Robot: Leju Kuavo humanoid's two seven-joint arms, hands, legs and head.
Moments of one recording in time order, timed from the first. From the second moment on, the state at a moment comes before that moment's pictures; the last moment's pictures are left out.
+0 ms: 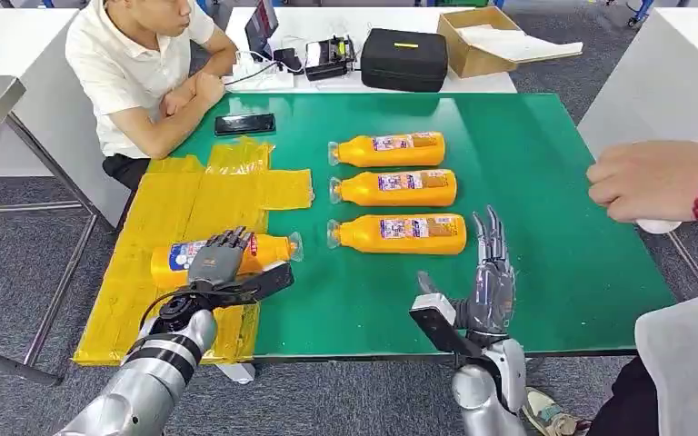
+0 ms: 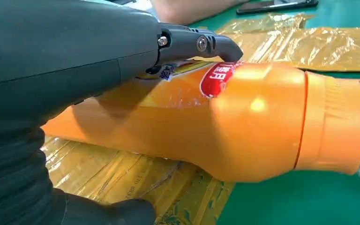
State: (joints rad) left arm -0.61 -0.20 0.01 -0.51 -1.50 0.11 0.01; right arm 0.01 0.18 0.02 -1.45 0.95 -0.41 -0.53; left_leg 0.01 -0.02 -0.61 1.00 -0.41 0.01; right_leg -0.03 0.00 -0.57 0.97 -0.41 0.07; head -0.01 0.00
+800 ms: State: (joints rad) left arm -0.41 -0.29 -0.06 -0.83 -1.32 0.15 -0.17; right arm 0.04 0.19 0.00 -1.44 0.99 -0.42 -0.52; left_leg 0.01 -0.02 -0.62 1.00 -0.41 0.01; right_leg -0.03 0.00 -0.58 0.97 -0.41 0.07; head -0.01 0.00
